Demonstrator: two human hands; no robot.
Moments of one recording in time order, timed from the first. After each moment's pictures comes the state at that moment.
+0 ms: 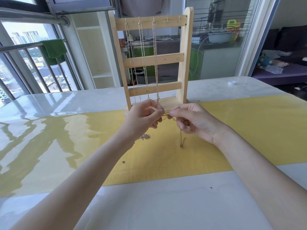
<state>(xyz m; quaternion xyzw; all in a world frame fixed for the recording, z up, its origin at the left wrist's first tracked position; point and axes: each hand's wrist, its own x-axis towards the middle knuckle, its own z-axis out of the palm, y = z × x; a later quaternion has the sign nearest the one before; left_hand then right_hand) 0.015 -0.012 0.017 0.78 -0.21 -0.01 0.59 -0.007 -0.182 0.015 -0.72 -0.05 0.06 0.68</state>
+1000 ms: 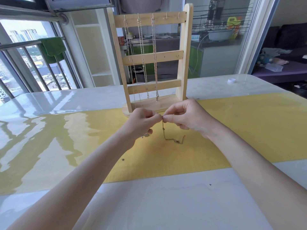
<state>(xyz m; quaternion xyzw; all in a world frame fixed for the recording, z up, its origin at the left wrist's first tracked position) 0.022 -0.011 0.005 0.82 -0.16 -0.07 0.54 -0.005 -0.175 0.014 -0.81 -0.12 -0.03 0.57</state>
